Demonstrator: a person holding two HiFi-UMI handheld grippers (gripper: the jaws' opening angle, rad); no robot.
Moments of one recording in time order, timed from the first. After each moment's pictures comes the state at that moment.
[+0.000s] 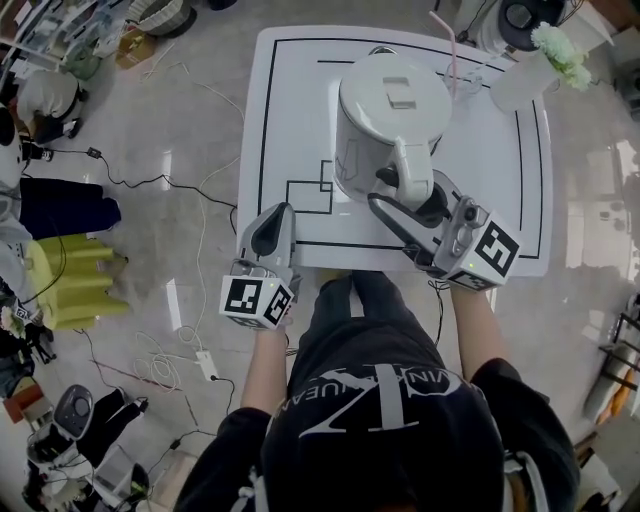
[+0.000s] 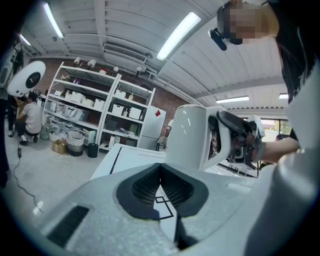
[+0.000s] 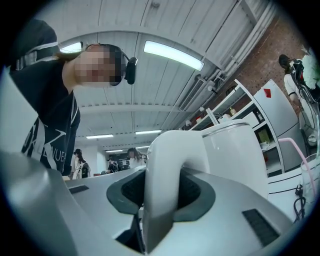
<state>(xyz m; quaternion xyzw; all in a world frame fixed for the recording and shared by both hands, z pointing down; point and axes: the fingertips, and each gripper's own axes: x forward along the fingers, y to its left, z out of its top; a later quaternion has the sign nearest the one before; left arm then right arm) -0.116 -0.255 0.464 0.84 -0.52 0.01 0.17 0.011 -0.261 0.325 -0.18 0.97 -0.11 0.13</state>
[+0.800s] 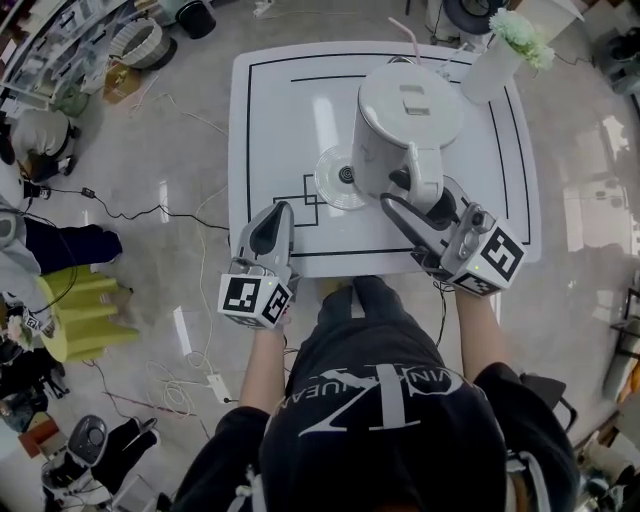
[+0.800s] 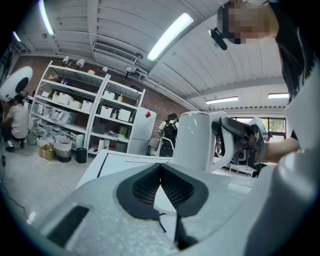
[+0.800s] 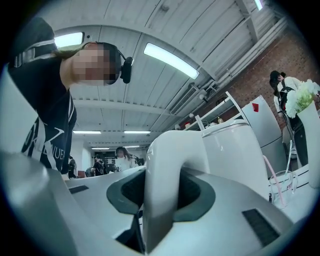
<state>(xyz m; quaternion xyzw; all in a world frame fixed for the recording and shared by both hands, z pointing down) -0.082 -0.273 0.443 0.87 -0.47 0.01 0.14 0.063 -0.256 0.313 -0.26 0.95 -0.09 0.13</state>
